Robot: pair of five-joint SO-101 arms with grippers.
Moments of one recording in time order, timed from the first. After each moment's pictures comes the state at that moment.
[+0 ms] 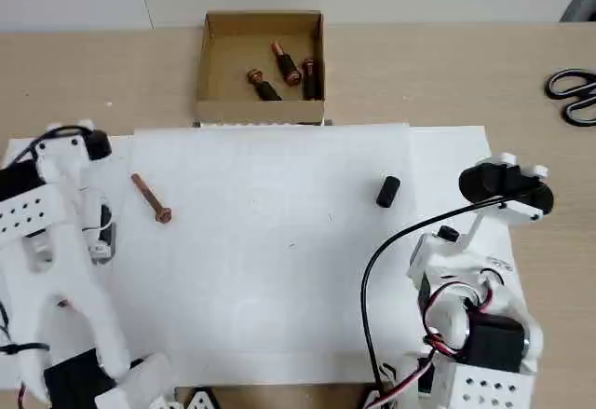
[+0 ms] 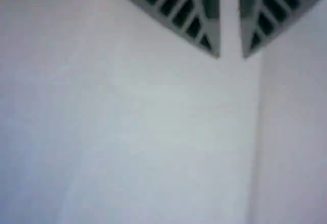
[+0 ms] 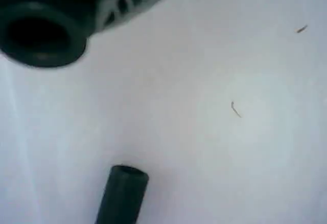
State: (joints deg) left arm -29.6 -14.3 21.1 99.3 -11.9; right arm 5.9 -74.2 52.6 80.1 -14.5
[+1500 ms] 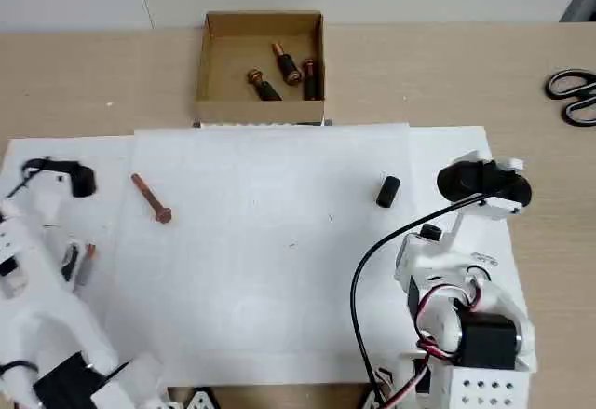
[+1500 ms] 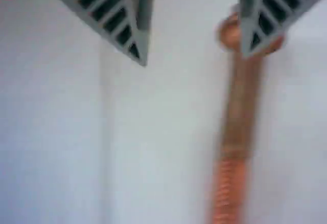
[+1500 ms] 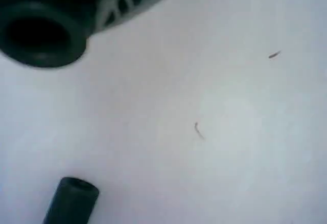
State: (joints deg) left arm -44.0 -14.4 32.3 82.1 -44.2; right arm 0.1 -74.2 52.6 80.1 -14.5
